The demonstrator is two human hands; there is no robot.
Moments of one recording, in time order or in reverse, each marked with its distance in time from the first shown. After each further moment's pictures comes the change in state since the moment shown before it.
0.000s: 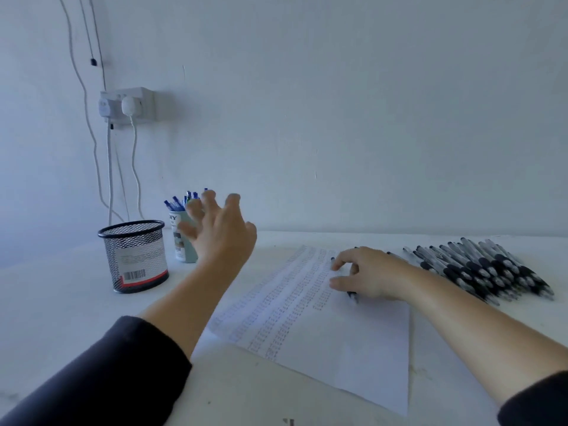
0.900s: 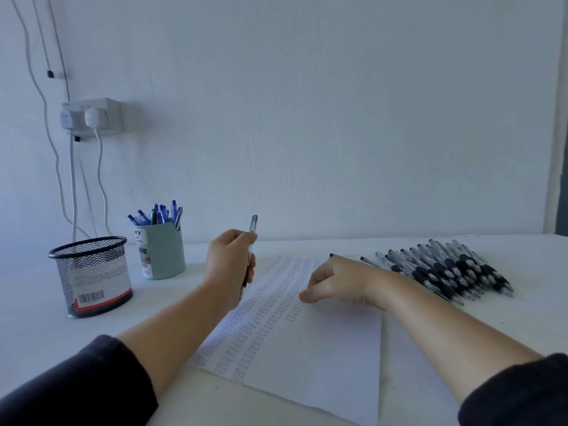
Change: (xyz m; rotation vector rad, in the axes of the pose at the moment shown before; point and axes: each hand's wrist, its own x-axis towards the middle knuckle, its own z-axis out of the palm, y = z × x) left_hand -0.031 0.037 0.015 -1.194 -0.395 -0.355; right_hand -0.006 0.003 -0.006 0.250 -0.115 0.032
